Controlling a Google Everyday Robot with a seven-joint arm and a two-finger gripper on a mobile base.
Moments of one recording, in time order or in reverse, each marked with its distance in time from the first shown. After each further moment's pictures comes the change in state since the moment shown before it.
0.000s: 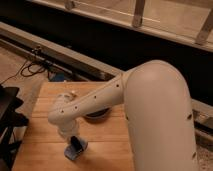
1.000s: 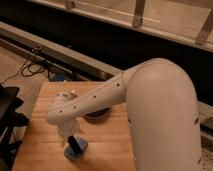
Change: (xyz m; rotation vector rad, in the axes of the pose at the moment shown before) arm -0.001 0.000 -0.027 -0.051 0.012 -0.010
